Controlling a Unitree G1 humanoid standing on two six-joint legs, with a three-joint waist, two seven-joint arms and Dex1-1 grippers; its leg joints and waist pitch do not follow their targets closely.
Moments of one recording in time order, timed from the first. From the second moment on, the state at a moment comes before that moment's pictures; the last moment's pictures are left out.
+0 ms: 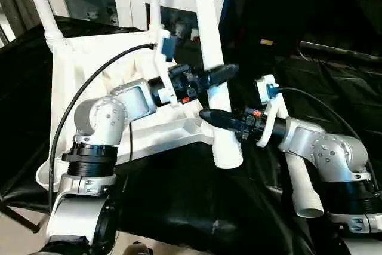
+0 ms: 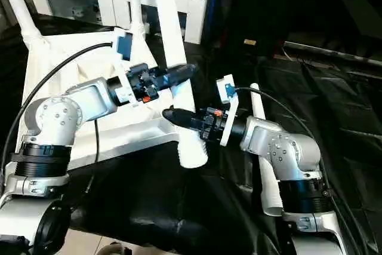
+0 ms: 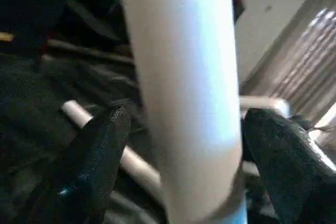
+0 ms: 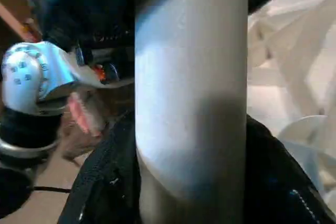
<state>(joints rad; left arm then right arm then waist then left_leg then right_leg) -0.76 0.18 0.04 0.16 -0.66 0.86 -0.66 -0.51 -0.29 -0.03 0.08 0.71 0.87 0.84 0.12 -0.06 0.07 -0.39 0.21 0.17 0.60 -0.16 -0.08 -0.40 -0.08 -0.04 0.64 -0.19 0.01</state>
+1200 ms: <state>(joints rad) -0.80 0.16 -0.06 0.17 -0.35 0.68 -0.34 -0.52 -0.13 0.25 0.02 0.21 0.60 0.34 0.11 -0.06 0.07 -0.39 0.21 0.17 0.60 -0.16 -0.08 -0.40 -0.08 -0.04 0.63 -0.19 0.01</state>
